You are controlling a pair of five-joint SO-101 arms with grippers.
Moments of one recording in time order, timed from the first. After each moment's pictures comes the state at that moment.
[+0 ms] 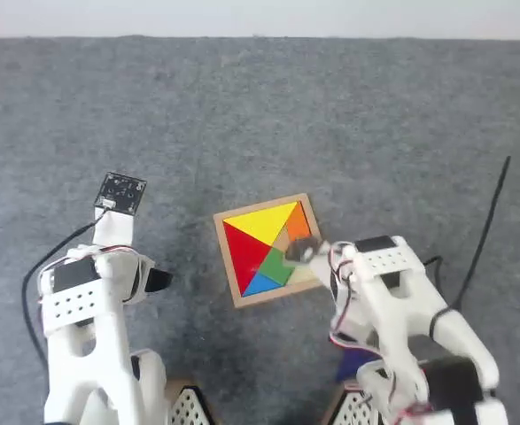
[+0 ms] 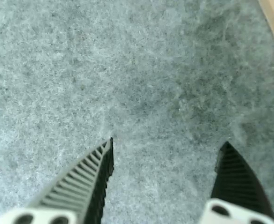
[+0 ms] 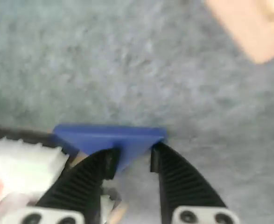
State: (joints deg) left arm -25.1 -43.6 67.1 60.9 -25.8; right arm -15.7 -14.1 59.0 66.1 42.9
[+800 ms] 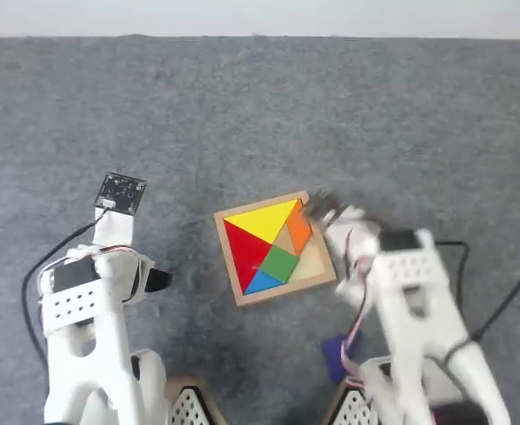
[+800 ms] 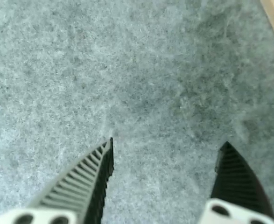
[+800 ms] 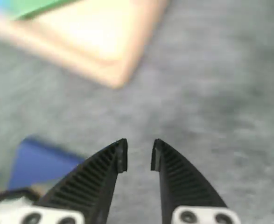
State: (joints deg) left arm -25.1 -43.6 67.1 60.9 -25.8; right arm -14.2 -33.1 58.2 69.5 37.8
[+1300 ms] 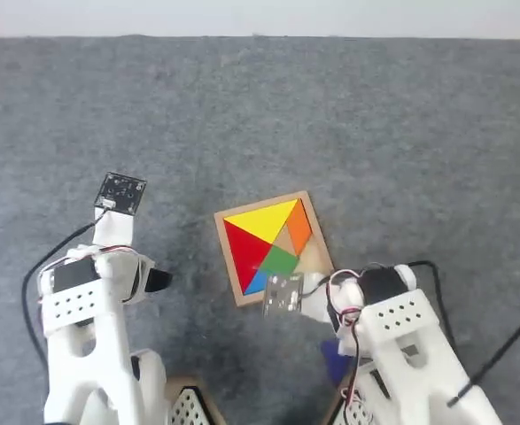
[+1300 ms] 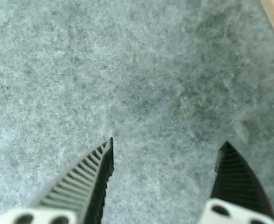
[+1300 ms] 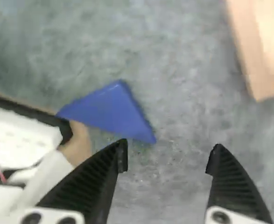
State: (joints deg) left arm -25.1 -43.6 67.1 60.9 -25.8; right arm -24.4 -47.3 66.6 82.2 64.2
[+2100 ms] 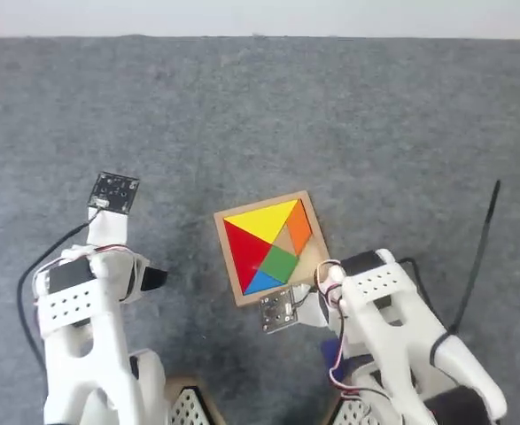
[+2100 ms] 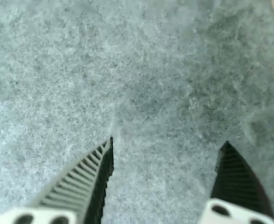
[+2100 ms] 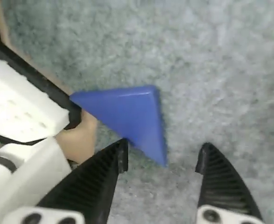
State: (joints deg) left arm -26.8 -43.6 66.5 60.9 -25.8; right arm -24.4 -26.0 65.8 74.1 76.3
